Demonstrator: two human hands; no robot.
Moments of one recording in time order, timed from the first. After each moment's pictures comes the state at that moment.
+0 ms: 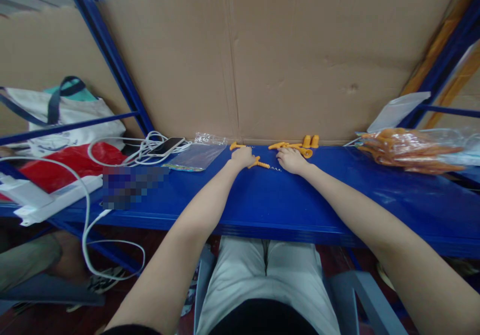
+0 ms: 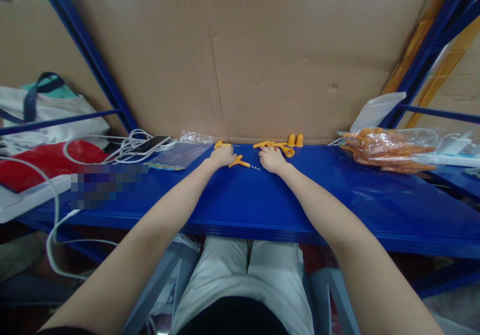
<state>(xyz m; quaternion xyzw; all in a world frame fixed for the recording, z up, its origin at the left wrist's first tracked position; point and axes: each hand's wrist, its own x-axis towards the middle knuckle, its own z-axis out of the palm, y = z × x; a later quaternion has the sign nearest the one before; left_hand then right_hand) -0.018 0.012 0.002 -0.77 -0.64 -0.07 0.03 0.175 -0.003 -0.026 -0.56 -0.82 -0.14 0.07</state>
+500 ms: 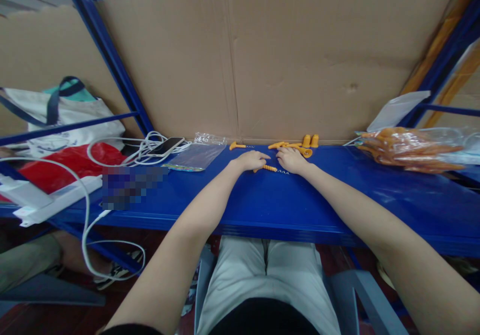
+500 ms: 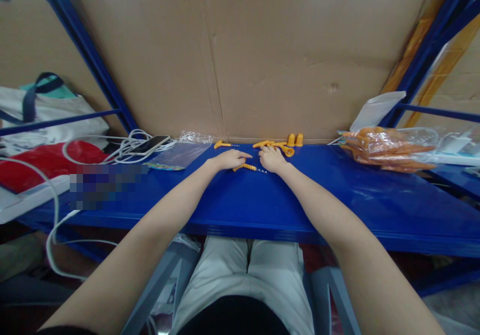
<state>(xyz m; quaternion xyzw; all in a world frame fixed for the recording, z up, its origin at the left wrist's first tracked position) -0.012 0.013 0.000 -0.89 -0.44 -0.04 -0.04 0.174 -0.002 -0.027 -0.55 -0.82 -0.15 0.07</state>
